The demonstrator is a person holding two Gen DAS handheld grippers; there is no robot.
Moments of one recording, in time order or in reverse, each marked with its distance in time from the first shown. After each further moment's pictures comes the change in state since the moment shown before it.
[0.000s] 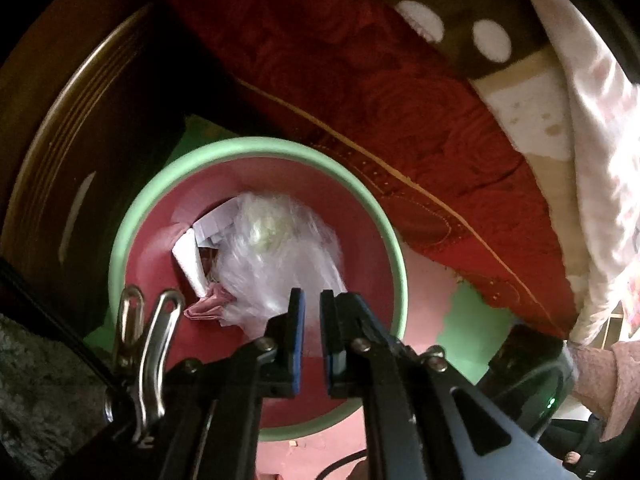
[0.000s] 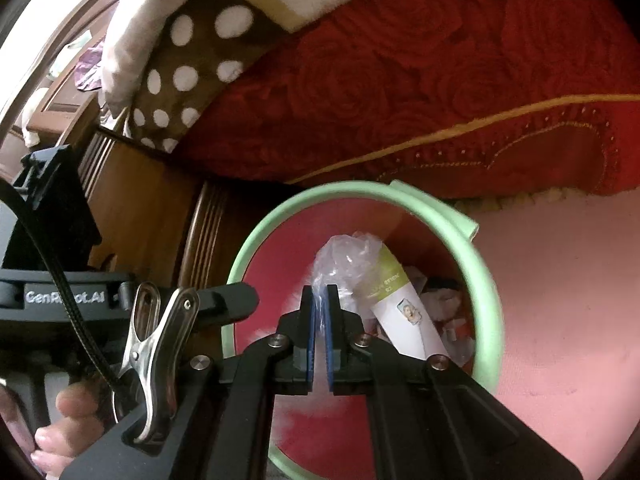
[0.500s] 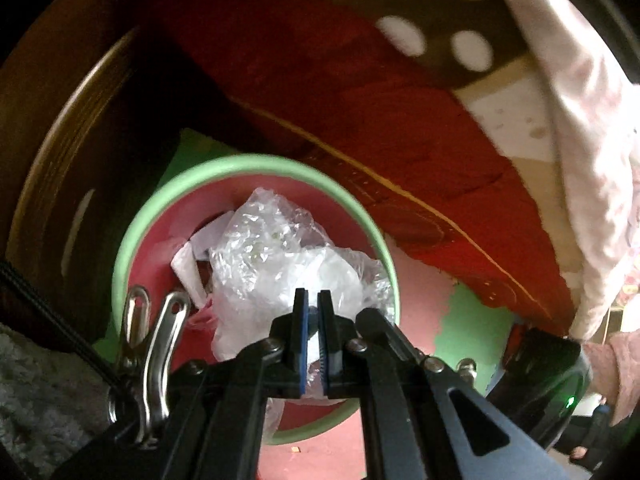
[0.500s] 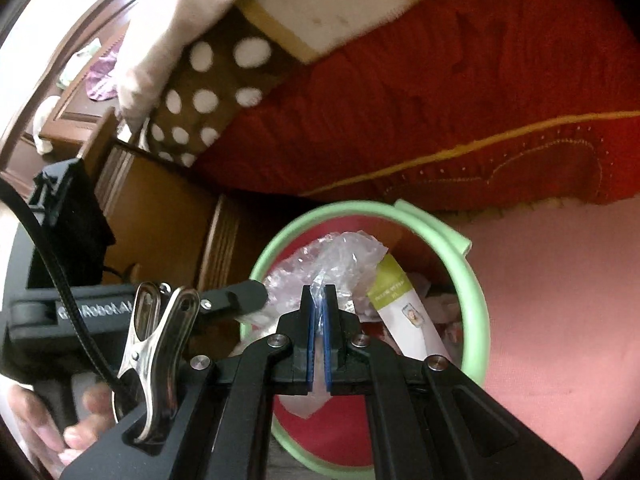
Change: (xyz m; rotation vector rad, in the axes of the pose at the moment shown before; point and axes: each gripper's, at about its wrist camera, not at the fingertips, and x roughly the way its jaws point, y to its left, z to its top) left arm -0.008 0.011 0.006 0.020 -0.018 -0.013; right arm -0.022 0.009 0.013 -0.003 -0.014 0.017
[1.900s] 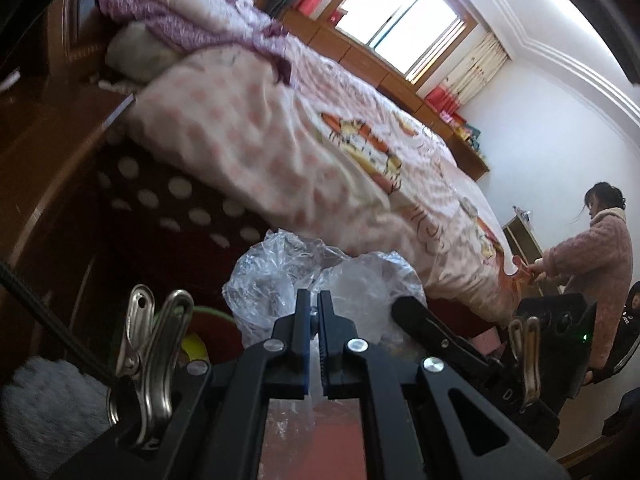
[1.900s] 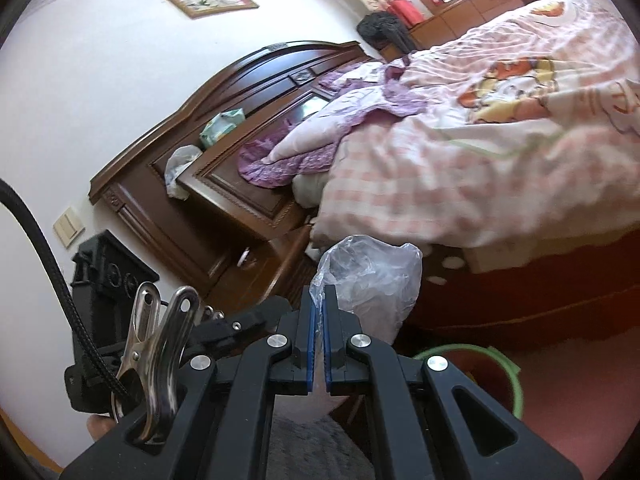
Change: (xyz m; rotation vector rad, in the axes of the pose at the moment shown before) left arm -0.223 -0.034 -0.050 0.329 -0.445 -0.367; right arm -0.187 0.171 0.011 -0.245 -0.392 0.175
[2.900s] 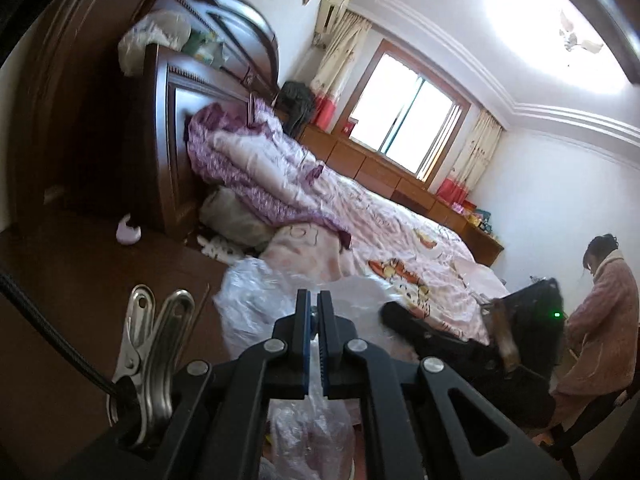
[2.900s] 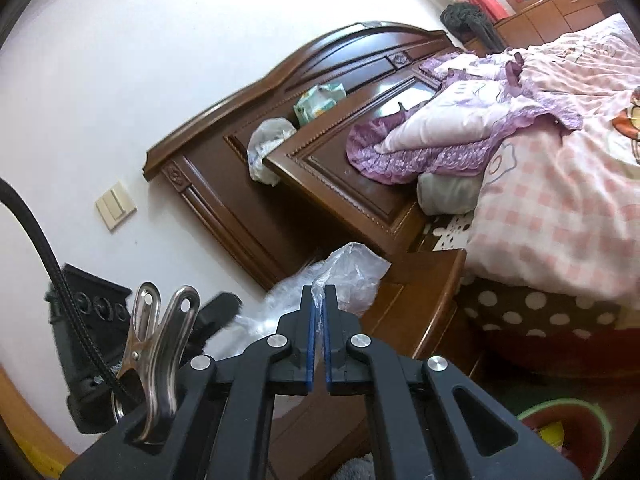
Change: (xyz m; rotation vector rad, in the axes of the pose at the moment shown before) left arm -0.182 0.086 0.052 0.053 -0.420 0.078; right arm 0.110 0.138 0.031 -0.117 0.042 0.250
